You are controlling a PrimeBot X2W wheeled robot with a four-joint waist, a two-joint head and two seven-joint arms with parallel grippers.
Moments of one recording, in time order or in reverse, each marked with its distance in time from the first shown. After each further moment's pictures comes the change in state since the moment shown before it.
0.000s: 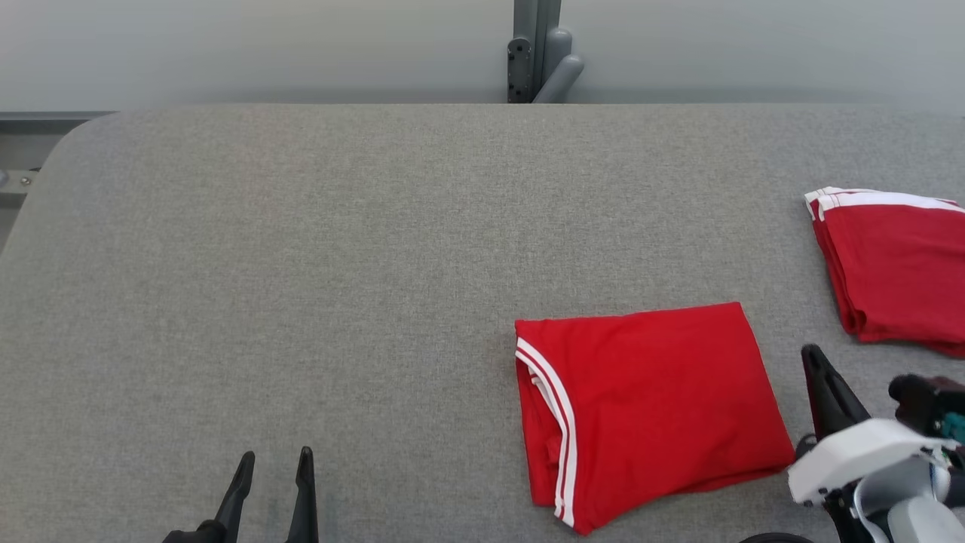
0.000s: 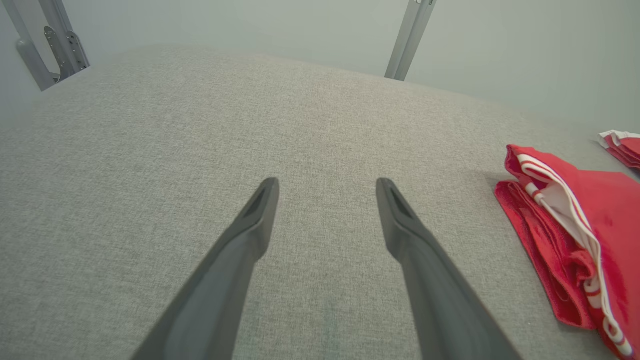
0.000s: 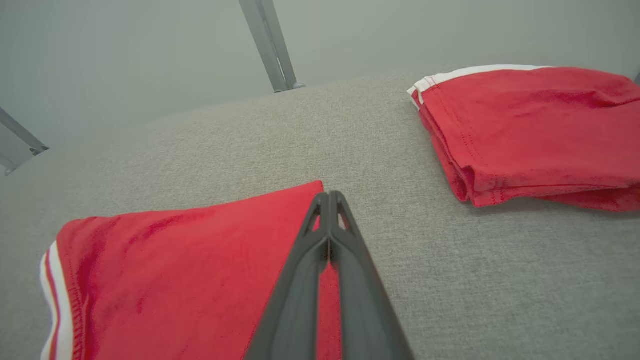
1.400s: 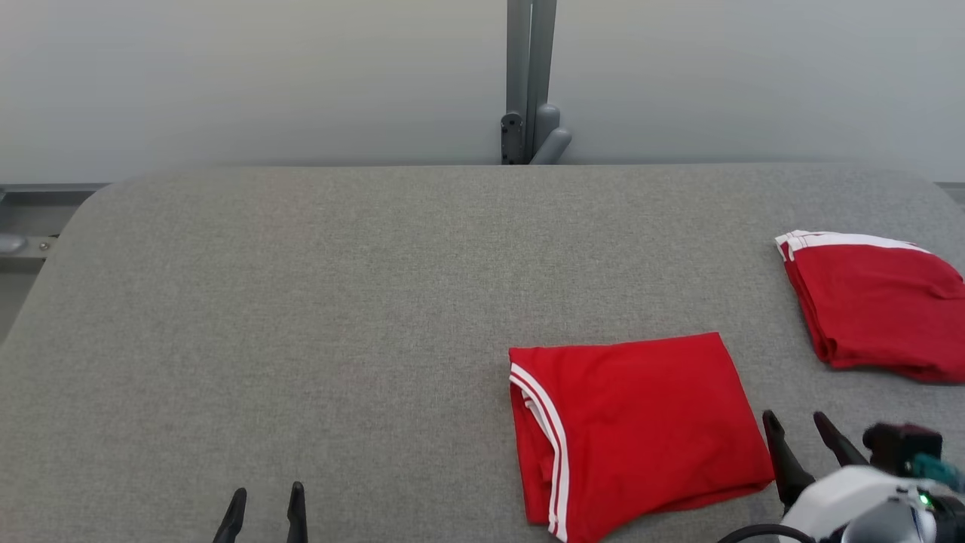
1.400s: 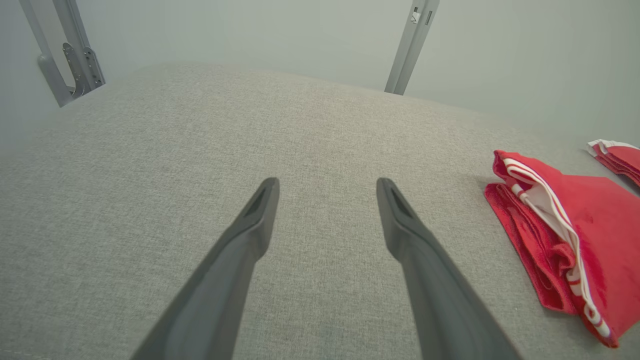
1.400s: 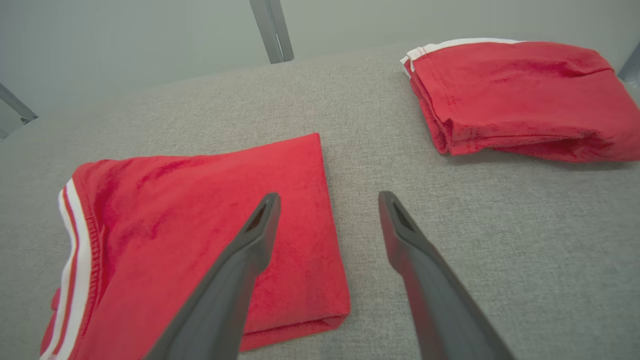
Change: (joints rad) left arm 0.064 0.000 0.033 0.019 0.006 -0.012 0.000; right arm 0.137 0.027 -0.007 0.100 -0.109 0.000 -0.074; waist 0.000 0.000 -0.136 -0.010
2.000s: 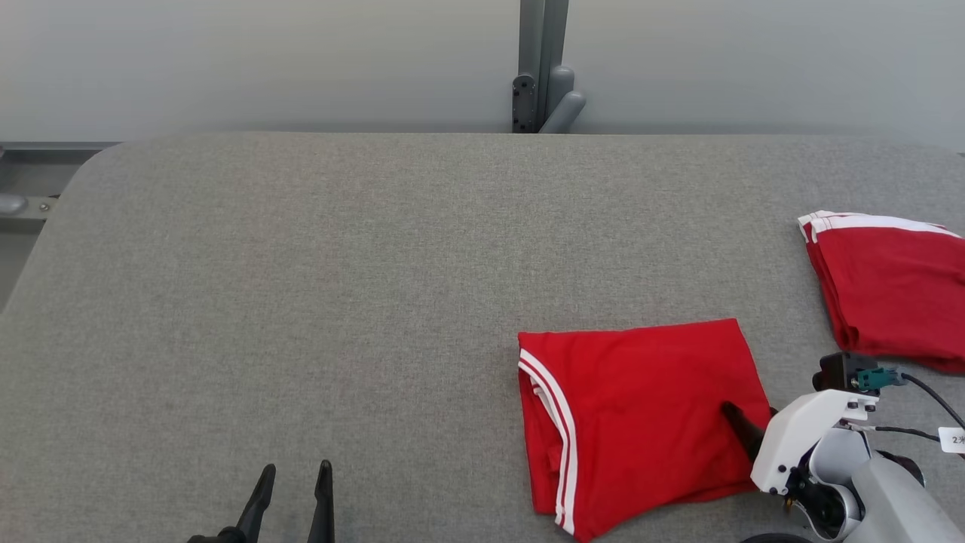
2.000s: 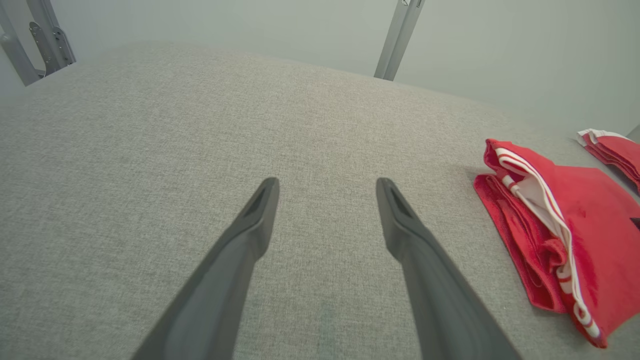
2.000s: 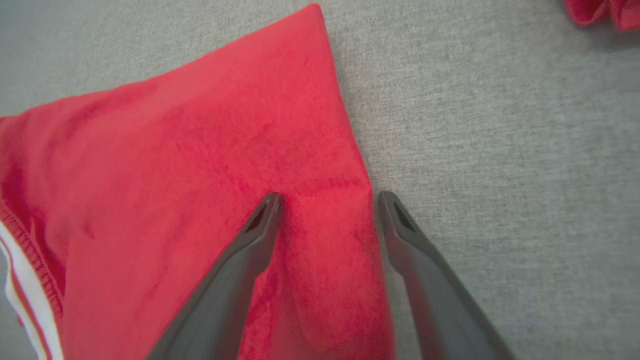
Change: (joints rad) left arm -0.061 0.000 -0.067 0.032 -0.017 0.007 0.000; right arm -0.335 -0.077 0.149 0.355 0.255 0.000 0.358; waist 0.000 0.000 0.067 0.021
